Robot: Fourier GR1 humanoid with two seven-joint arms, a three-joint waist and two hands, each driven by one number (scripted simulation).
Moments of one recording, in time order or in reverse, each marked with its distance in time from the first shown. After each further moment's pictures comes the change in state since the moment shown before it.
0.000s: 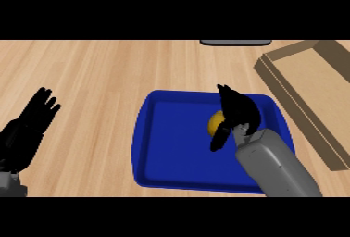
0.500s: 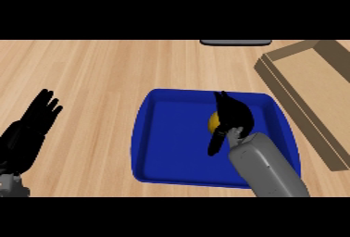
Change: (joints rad) left arm 0.010 -0.029 0.006 -0.026 -0.031 -0.008 0.020; right arm 0.033 0.066 -0.029 0.075 0.075 0.027 -0.039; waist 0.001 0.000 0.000
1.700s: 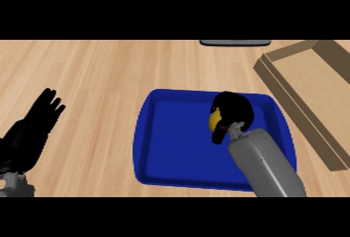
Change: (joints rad) left arm -0.017 -0.059 0.037 0.000 -0.052 -0.034 0.014; right arm -0.015 0.045 -0.096 0.096 0.201 -0.008 -0.182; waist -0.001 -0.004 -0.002
